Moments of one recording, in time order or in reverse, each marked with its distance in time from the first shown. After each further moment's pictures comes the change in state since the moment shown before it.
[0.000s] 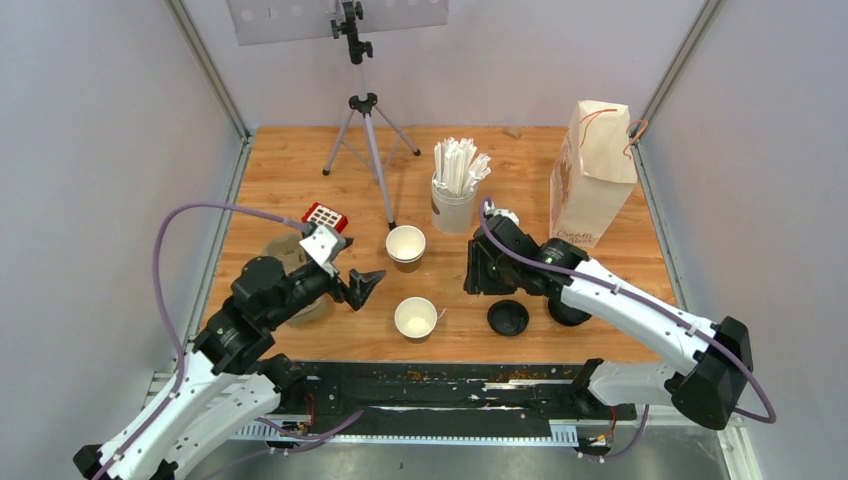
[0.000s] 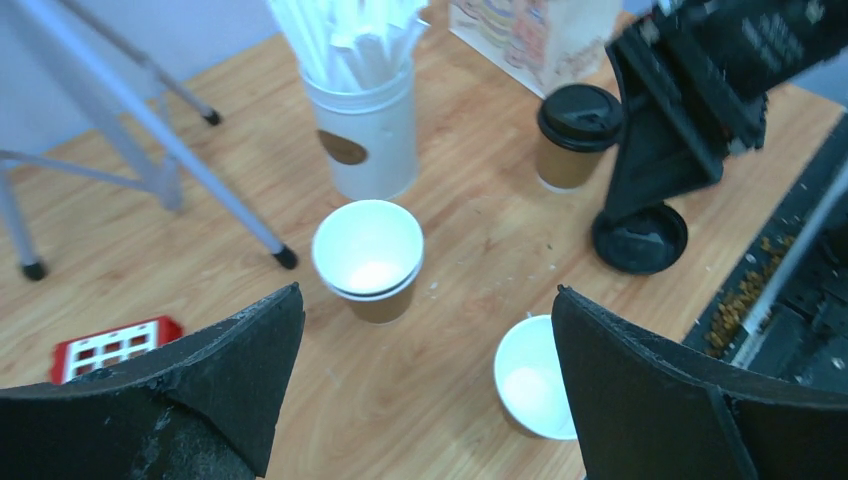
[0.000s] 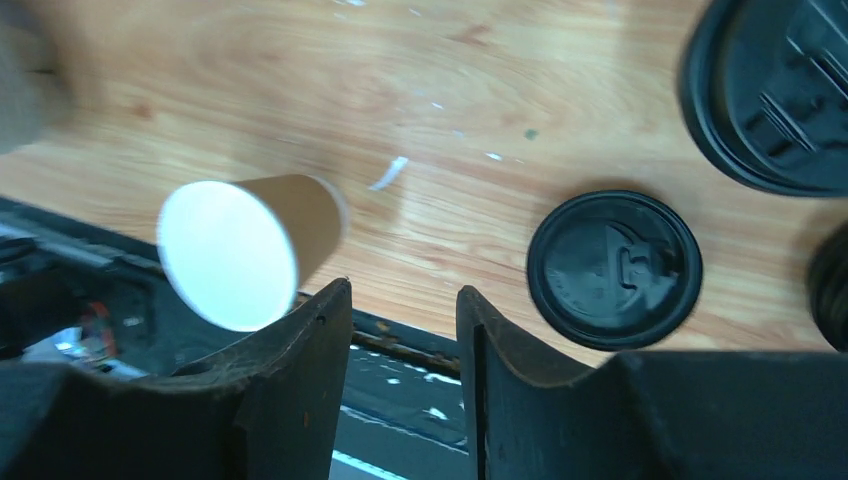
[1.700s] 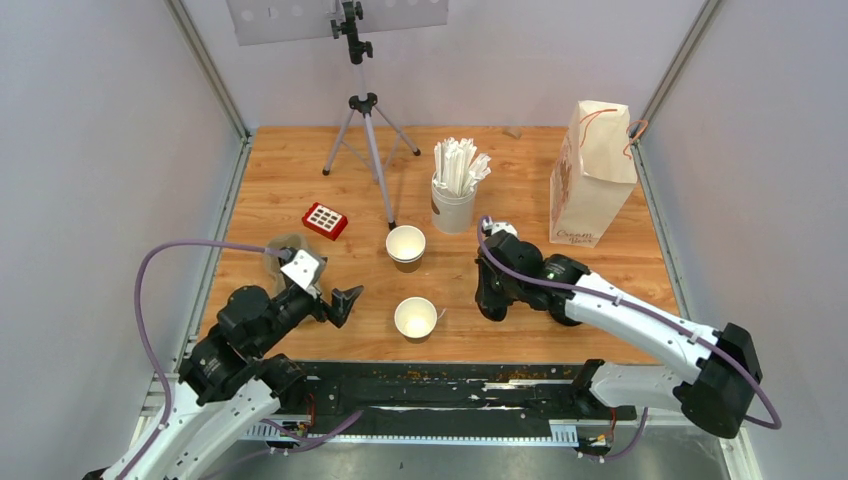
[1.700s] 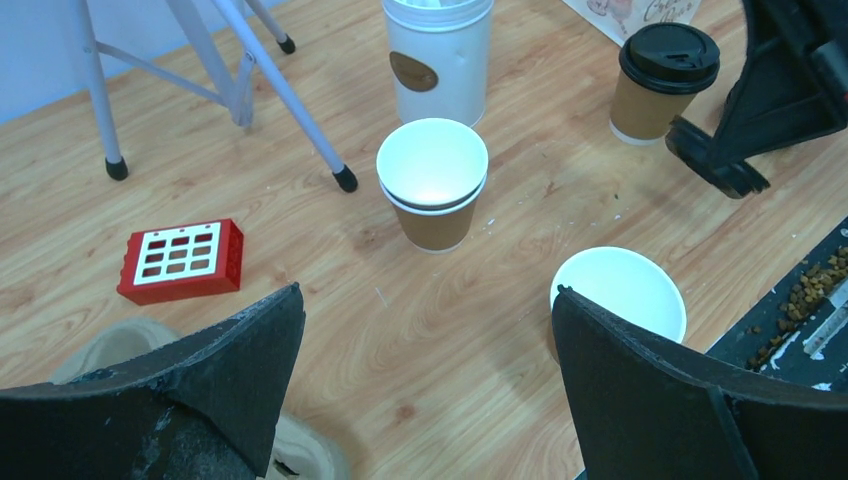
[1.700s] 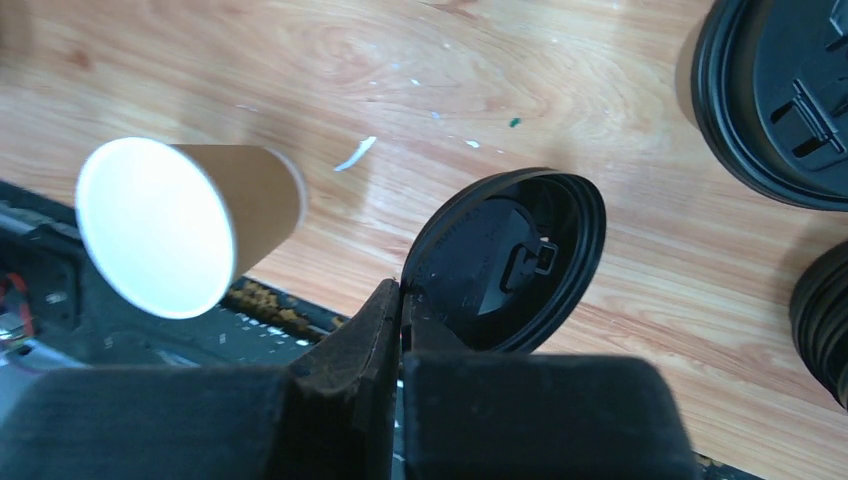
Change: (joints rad) left arm 0.000 -0.277 -0.078 -0.212 -0.196 0.016; right arm 0.019 -0.037 -0.179 0.079 0.028 -0.089
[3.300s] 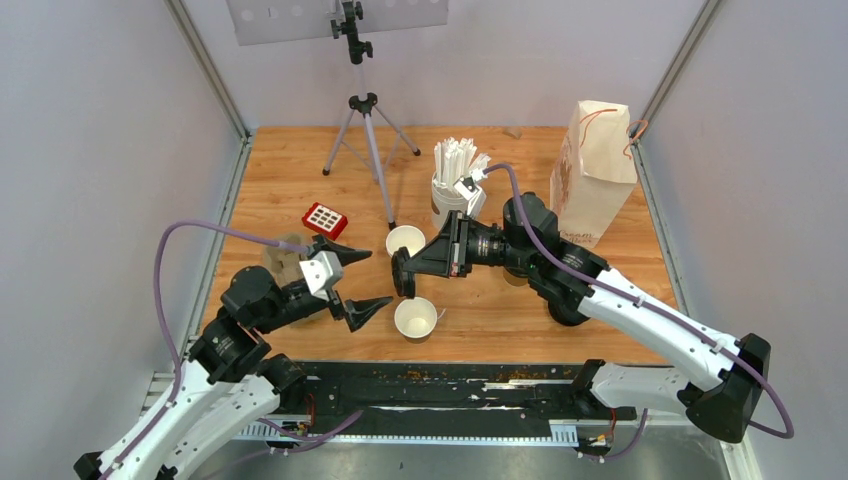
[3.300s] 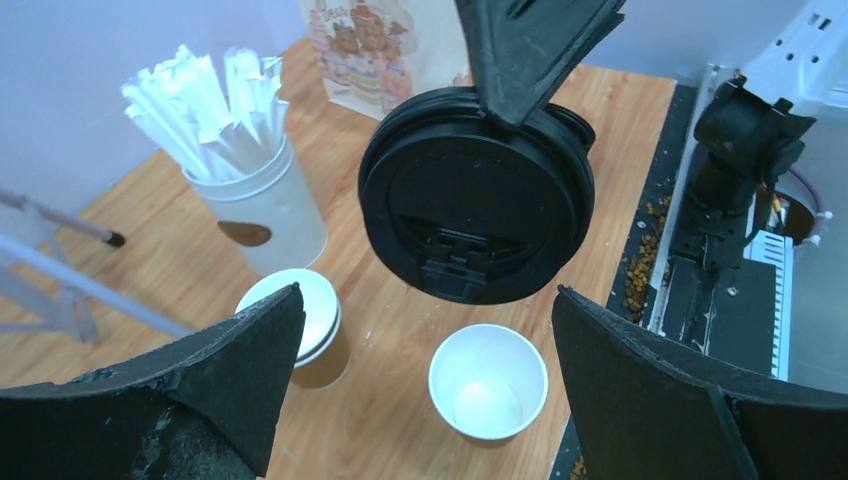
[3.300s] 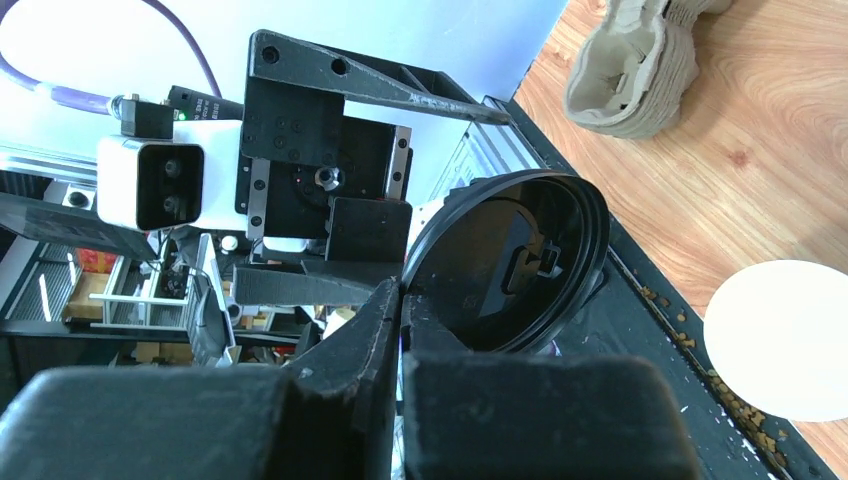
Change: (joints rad) left arm -0.001 0.173 0.077 0.221 0.433 0.059; right arm 0.007 -0.047 0.171 0.589 -0.616 0.366
